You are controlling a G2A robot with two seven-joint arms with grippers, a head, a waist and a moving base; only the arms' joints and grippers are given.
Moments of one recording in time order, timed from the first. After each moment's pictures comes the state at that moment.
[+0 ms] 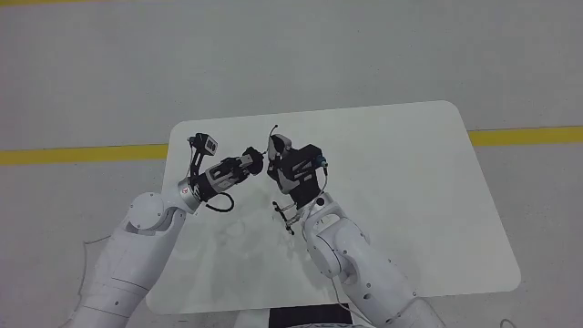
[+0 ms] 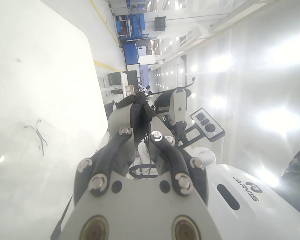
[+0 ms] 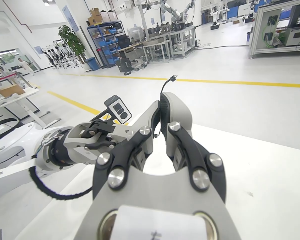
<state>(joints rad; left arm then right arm) 1.39 -1.04 -1.27 -1.50 -0.58 -0.34 -0.87 -1.48 -1.49 0.88 -1.76 -1.36 0.13 -0.08</state>
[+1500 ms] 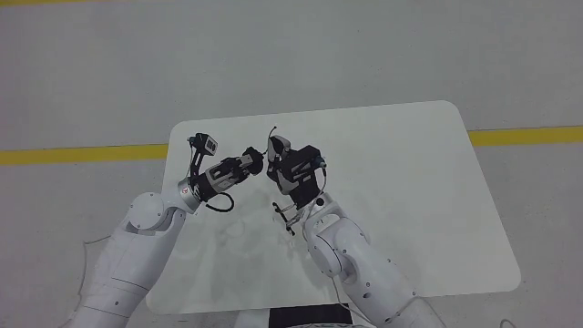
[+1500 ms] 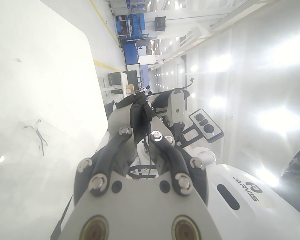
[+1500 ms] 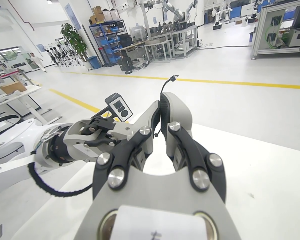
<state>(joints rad) 1.39 -1.04 -1.27 -1.50 -0.58 -0.34 -0.87 -1.48 -1.50 0.88 -1.75 -1.37 0.11 -0.08</state>
